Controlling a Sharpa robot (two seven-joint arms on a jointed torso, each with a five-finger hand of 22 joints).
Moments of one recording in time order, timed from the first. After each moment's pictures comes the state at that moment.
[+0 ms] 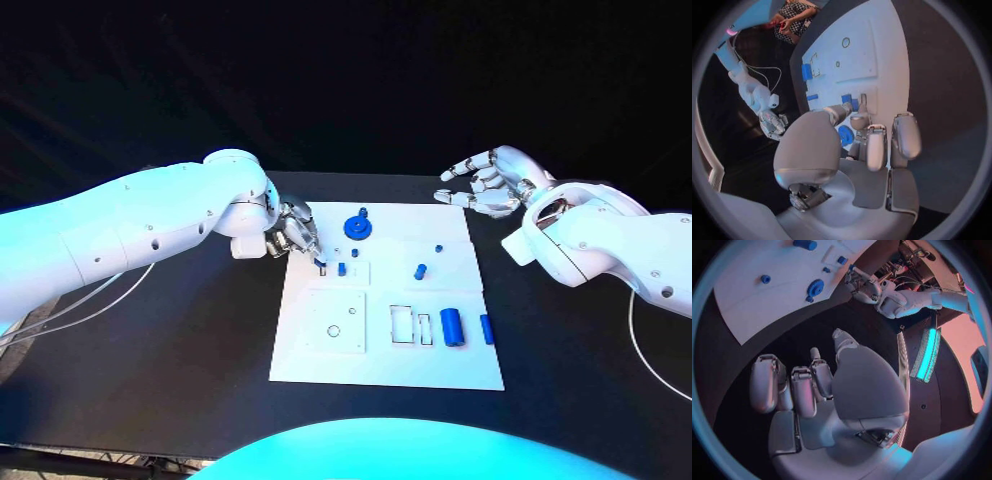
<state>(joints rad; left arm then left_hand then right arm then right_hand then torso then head) 1.30 -0.63 -0.05 1.26 -0.84 0.41 -0.55 1.22 -0.08 0.64 0.18 0.05 0.79 0.08 0.74 0.64 1.27 0.00 1.18 0.84 1.47 -0.06 1.54 1.31 0.08 1.36 0.05 1.37 1.26 1.30 -0.91 -0.15 1.57 -0.88 -0.53 -0.03 1.37 -0.15 0.10 0.29 0.29 0.89 0.18 0.12 0.29 1.40 0.09 1.36 1.31 1.46 0.02 1.54 1.31 0.05 1.44 0.12 1.28 1.31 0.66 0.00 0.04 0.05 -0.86</state>
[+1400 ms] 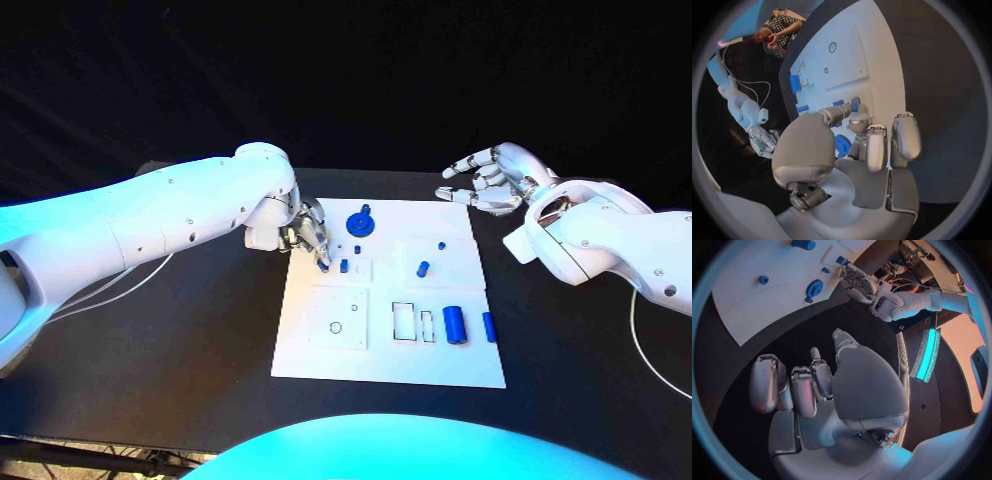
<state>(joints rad) 1.31 -0.53 -0.08 1.16 -0.95 0.52 -0.57 1.11 -0.10 0.77 0.08 0.05 0.79 0.08 0.80 0.64 1.29 -0.01 1.20 0.86 1.47 -0.06 1.55 1.31 0.08 1.37 0.04 1.38 1.29 1.30 -0.91 -0.15 1.57 -0.88 -0.53 -0.03 1.37 -0.15 0.10 0.29 0.29 0.89 0.18 0.12 0.29 1.40 0.09 1.36 1.31 1.46 0.02 1.54 1.31 0.05 1.44 0.12 1.28 1.31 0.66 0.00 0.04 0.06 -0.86</state>
